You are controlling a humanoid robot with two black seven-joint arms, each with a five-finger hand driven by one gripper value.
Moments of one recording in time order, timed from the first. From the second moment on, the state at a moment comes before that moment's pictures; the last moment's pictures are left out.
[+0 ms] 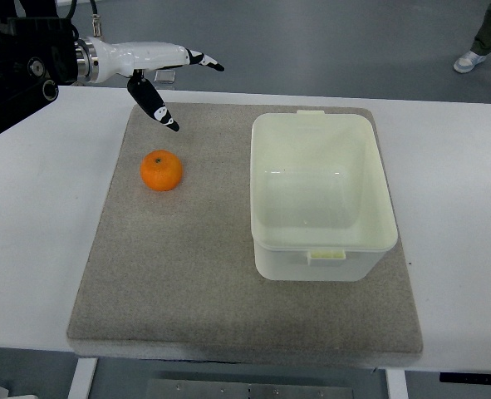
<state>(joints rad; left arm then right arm) -1.37 0.53 -0.01 -0.82 1.32 -0.21 -0.52 0.02 0.00 -0.04 0.23 0.08 -0.21 0.11</state>
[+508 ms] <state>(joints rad) -1.38 0.67 0.08 -0.94 1.59 -0.20 -0.61 0.02 0.00 -0.04 0.23 0.08 -0.21 0.11</state>
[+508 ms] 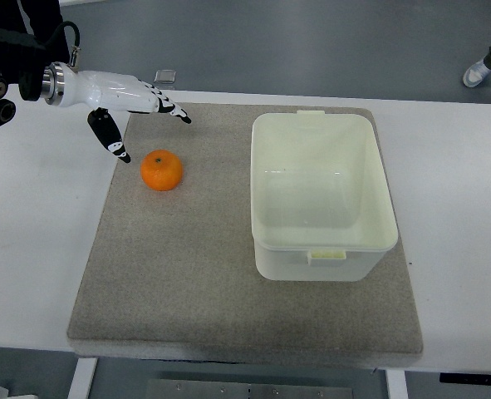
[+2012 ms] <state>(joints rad) -1.24 0.65 0.09 -0.90 1.64 -0.10 -0.61 0.02 0.00 -0.04 0.23 0.08 -0.21 0.11</state>
